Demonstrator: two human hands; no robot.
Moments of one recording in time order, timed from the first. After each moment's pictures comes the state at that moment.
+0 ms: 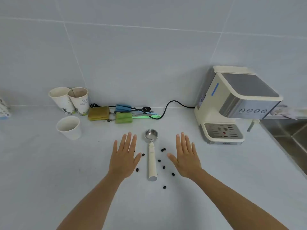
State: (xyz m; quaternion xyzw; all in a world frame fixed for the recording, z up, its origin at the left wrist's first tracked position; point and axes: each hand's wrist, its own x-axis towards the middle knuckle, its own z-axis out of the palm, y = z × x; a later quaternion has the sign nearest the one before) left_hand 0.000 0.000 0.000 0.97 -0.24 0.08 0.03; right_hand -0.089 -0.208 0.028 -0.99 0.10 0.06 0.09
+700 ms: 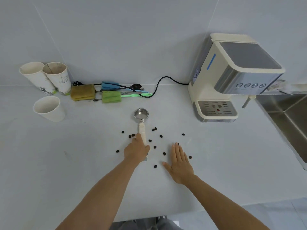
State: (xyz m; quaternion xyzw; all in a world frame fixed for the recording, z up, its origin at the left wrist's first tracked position) left_hand -0.029 -0.079 -0.029 0.96 -0.11 -0.21 0.14; right_hand -0.143 -0.208 -0.043 -0.95 0.13 0.22 0.19
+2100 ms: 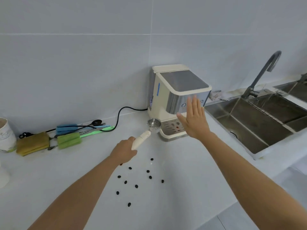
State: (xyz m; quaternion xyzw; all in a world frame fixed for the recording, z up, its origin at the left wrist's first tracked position) left_hand 0.020 -0.163 0.057 0.89 -0.35 -0.22 0.18; right_hand -0.110 -0.365 0.128 -0.95 0.28 -0.13 0.09
